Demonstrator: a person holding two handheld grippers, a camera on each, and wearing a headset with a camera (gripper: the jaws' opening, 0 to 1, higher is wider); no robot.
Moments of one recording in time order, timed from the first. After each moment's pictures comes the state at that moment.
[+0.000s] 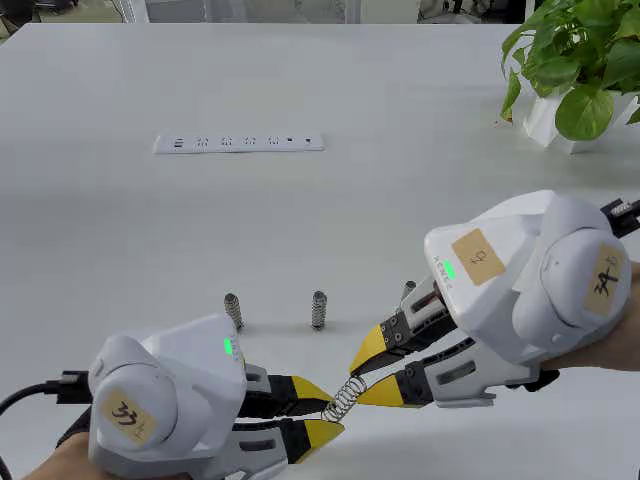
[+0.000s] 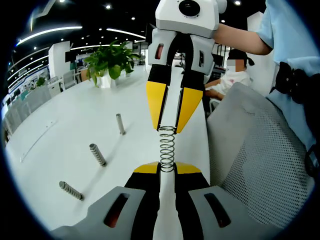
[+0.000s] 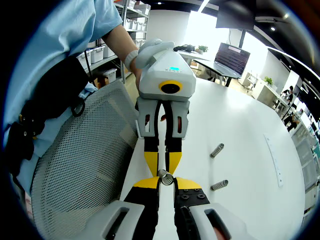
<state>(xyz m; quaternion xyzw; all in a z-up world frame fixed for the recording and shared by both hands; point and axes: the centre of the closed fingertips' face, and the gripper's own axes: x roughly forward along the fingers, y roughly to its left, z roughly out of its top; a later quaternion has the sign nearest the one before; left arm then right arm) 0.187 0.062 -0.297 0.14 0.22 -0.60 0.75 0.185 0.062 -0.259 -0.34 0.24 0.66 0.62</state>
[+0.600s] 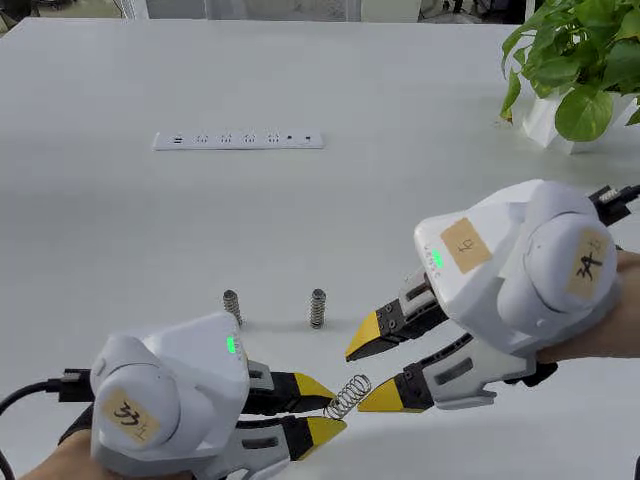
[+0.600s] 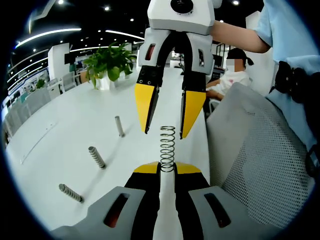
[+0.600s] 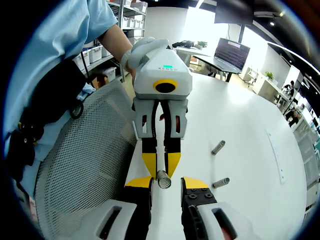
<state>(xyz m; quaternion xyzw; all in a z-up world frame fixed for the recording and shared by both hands) 0.186 0.058 -0.296 0.15 0.21 -0.61 0.75 0.187 0.063 -0.261 -0.35 0.27 0.66 0.61</state>
